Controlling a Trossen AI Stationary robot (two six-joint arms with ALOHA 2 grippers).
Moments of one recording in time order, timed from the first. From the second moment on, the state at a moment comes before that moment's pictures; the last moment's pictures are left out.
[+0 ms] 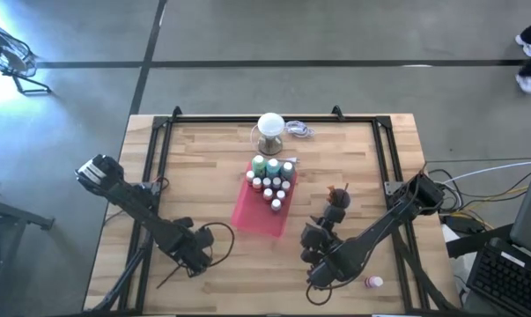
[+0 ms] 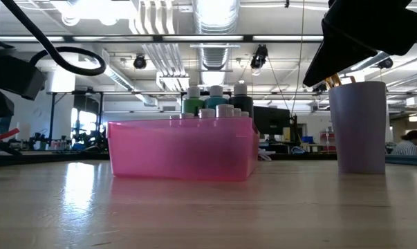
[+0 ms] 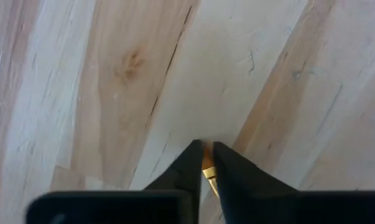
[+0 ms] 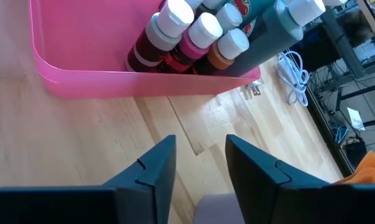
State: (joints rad) left arm -0.70 1.58 0.83 -0.73 -0.03 -1.10; right arm 0.65 1.93 1.43 -1.24 0.89 1.09
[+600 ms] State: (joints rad) left arm -0.70 1.58 0.89 -0.73 -0.01 -1.04; right arm 0.65 1.93 1.41 -1.22 0.89 1.09
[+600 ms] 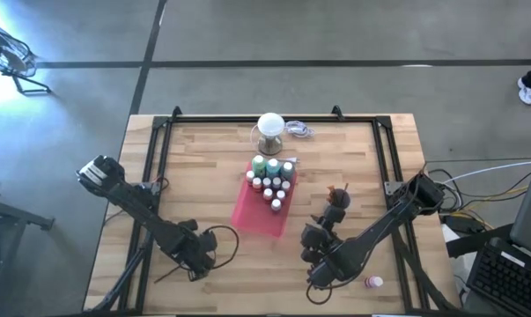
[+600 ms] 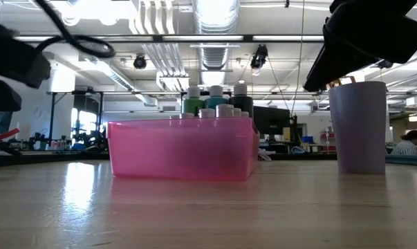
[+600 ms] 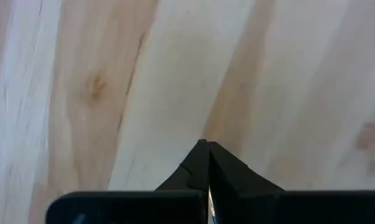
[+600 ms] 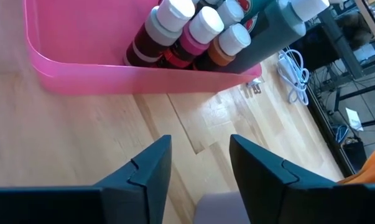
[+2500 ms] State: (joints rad) left arm -0.45 1.38 1.43 -0.49 -0.65 0.16; right arm 0.65 1.93 1.33 -1.17 0.94 1.09
